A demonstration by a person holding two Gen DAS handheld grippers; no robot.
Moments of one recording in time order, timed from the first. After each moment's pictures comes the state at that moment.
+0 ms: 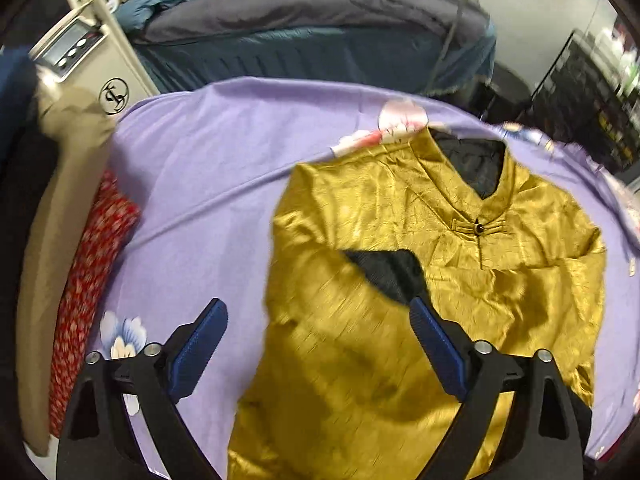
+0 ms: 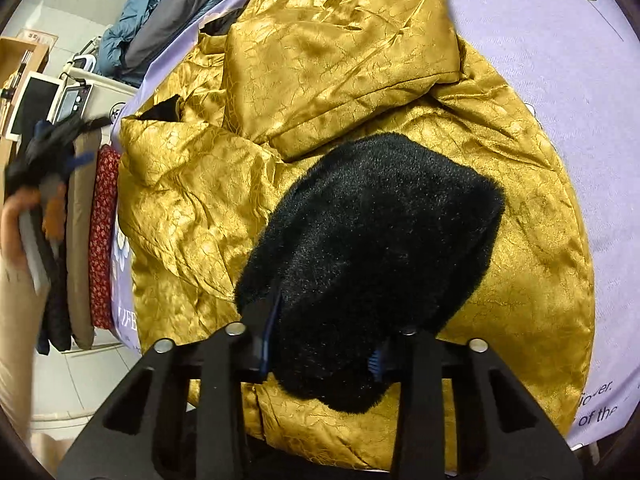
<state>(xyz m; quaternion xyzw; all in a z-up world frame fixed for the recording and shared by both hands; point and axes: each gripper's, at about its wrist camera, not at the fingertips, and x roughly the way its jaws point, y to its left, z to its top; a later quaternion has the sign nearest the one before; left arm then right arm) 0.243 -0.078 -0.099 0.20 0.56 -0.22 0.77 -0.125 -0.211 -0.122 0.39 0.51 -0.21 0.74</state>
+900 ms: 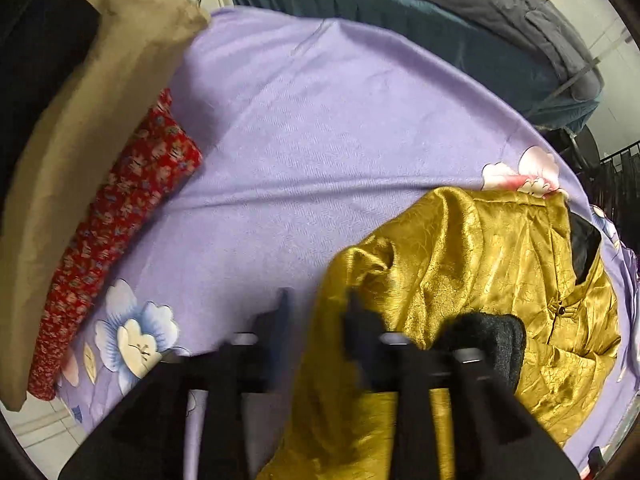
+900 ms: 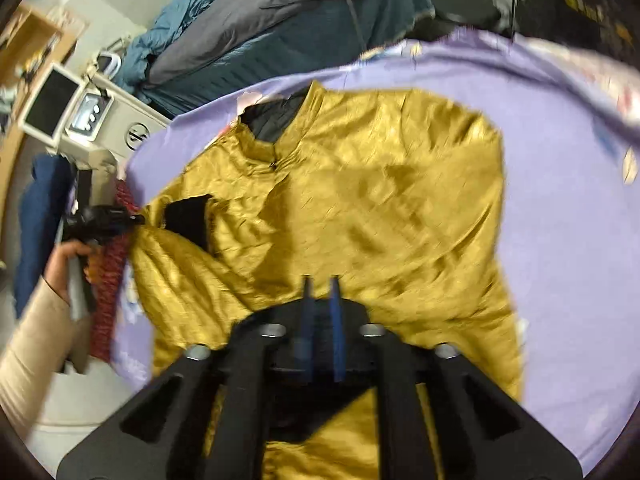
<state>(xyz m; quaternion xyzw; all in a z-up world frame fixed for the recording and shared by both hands) 0.349 0.010 -0.132 0.09 0.63 -0.11 0.76 -0.033 -0.285 -0.041 0.33 0.47 -0.20 0.79</state>
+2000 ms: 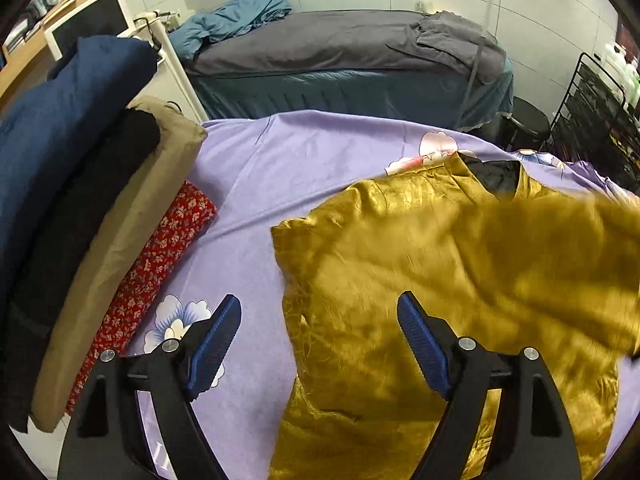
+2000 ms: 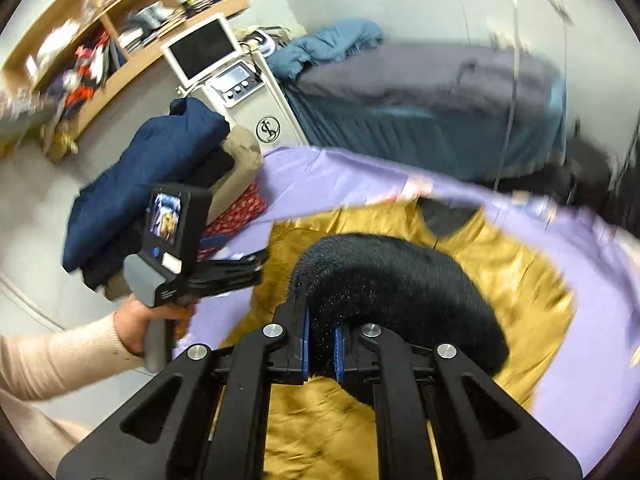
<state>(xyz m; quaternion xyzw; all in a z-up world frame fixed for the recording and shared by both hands) 0.202 0.005 -0.054 0.18 0.47 -0.18 0.84 0.028 -0.164 0.079 0.11 0.41 -0.03 0.91</state>
